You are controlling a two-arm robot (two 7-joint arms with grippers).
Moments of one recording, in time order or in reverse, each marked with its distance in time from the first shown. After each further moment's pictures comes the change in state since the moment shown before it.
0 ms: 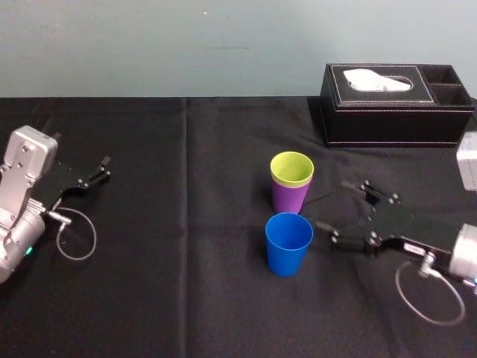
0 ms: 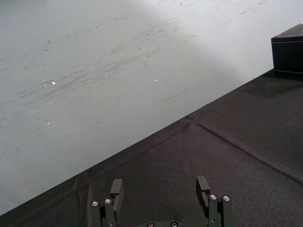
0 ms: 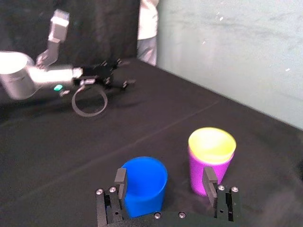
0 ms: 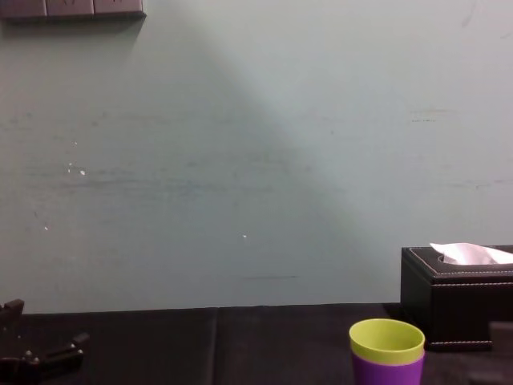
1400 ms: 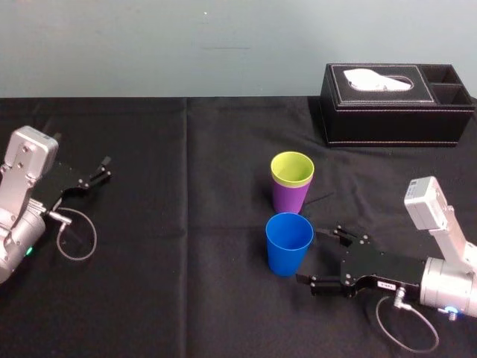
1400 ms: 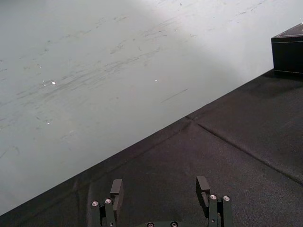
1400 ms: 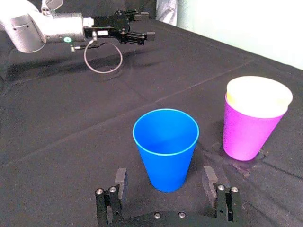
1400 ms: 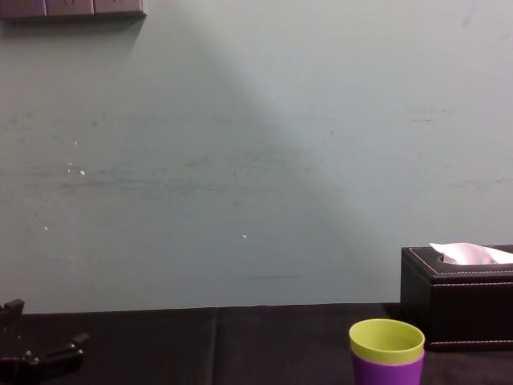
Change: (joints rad) left arm 0.000 0.000 0.000 0.000 0.000 0.000 0.000; right arm 0.068 -0.048 -0.142 0.150 -0.090 -0.020 0.060
